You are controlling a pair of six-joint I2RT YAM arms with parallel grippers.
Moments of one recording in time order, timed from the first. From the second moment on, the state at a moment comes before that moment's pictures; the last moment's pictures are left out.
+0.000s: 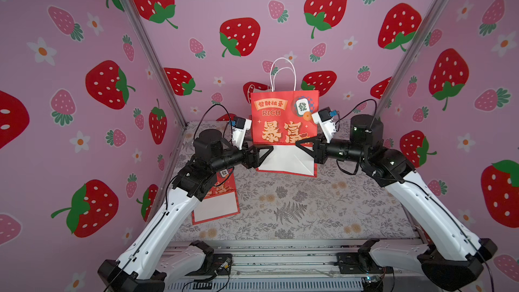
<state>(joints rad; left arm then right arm) -0.45 1.07 1.19 -0.36 0.42 -0.29 0.63 1.24 1.50 -0.59 -0.47 0.27</state>
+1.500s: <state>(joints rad) -0.38 0.73 0.64 -0.12 -0.22 -0.36 0.75 1.79 1.17 -0.21 -0.49 0.62</state>
